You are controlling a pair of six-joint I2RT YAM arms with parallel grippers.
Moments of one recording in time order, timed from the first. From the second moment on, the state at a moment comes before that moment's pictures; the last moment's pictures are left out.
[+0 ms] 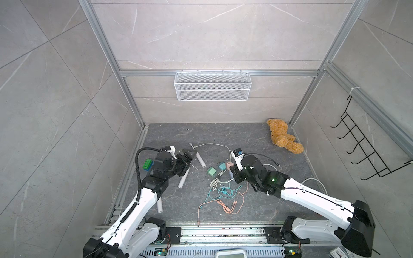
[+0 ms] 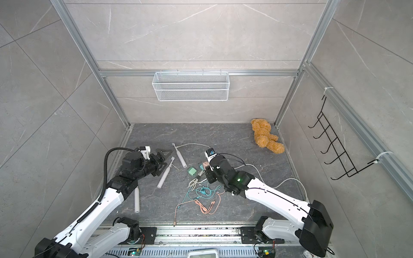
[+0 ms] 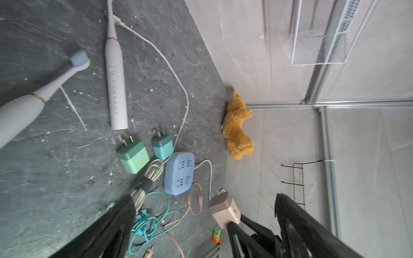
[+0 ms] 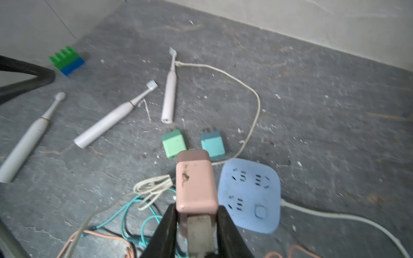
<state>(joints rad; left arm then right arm) -0.33 0.97 0.69 -0.17 0.37 -1.16 0.85 1.24 0.97 -0.48 0.24 0.25</state>
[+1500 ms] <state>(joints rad) -0.33 1.00 0.72 -0.43 0.27 -0.93 0.55 1.84 1.53 -1.08 0.11 0.17</state>
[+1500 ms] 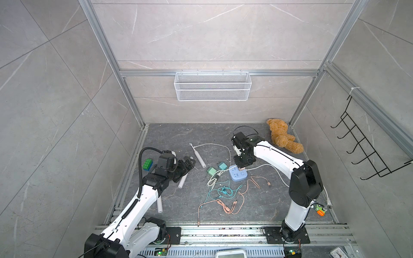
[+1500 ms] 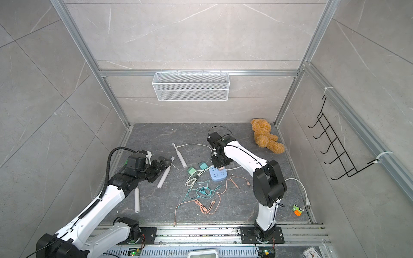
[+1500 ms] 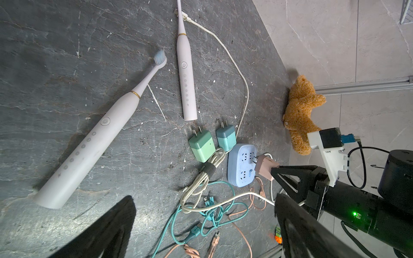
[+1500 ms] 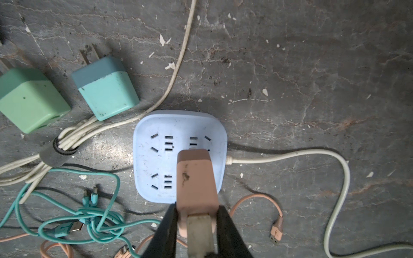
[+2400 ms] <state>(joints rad) -0.33 1.00 0.72 -0.43 0.26 -0.93 0.54 1.97 1.66 -1.16 0.12 0.17</state>
